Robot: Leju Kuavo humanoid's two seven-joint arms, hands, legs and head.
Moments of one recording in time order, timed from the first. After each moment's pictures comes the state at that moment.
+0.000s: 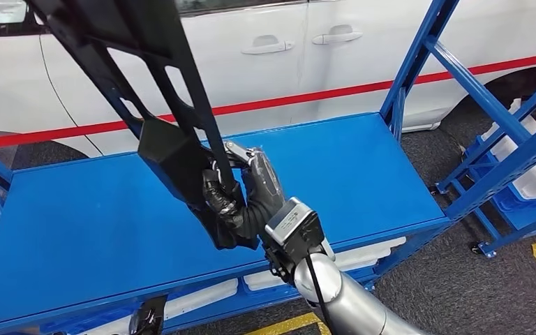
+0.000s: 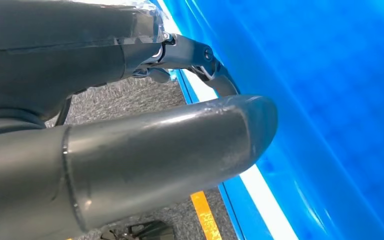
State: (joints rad) left arm -0.15 -0.20 -0.10 -0.52 -0.38 0.61 -0.10; right arm -0.44 0.07 0.71 -1.78 -0.05 -0.26 -0.17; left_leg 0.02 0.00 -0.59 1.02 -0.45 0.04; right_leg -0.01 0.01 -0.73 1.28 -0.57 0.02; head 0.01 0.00
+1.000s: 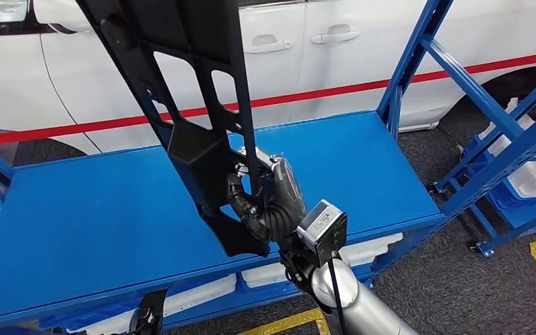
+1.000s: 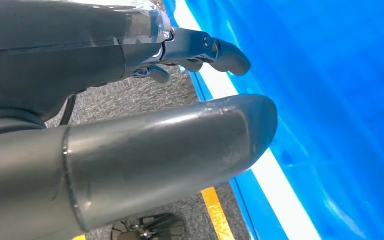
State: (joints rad) left arm -0.17 -0.20 -0.10 -0.49 -0.34 0.59 -0.08; right arm -0.38 0.03 0.67 -1.84 -0.11 -0.23 -0.19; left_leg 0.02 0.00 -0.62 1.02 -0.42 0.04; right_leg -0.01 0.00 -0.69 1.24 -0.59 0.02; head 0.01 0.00
